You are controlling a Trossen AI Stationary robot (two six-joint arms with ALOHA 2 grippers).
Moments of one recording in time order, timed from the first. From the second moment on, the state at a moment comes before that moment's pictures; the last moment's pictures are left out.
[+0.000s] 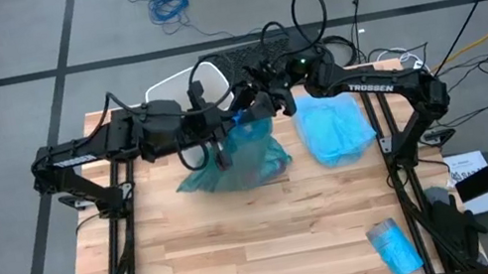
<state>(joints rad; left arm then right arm) -0.03 1.48 1.80 -0.56 -0.33 0.17 -0.32 1.65 1.53 0.47 -0.99 0.84</state>
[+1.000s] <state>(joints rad) -0.03 1.48 1.79 -0.52 -0.38 0.16 -0.34 1.65 1.53 0.60 -1.07 0.95</state>
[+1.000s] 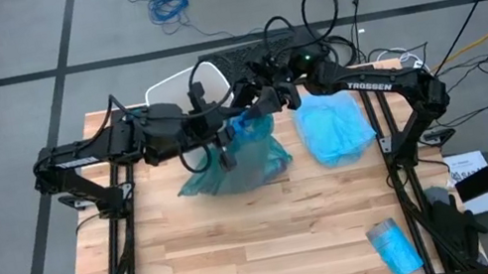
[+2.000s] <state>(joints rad) -0.03 1.48 1.79 -0.59 -0.50 0.14 -0.47 1.63 1.53 0.78 -1.20 1.08</state>
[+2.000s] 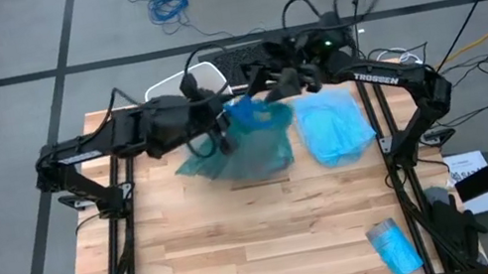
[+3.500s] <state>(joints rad) -0.05 1.48 1.79 -0.55 -0.55 0.02 -0.68 1.69 1.53 0.34 -1.37 0.74</state>
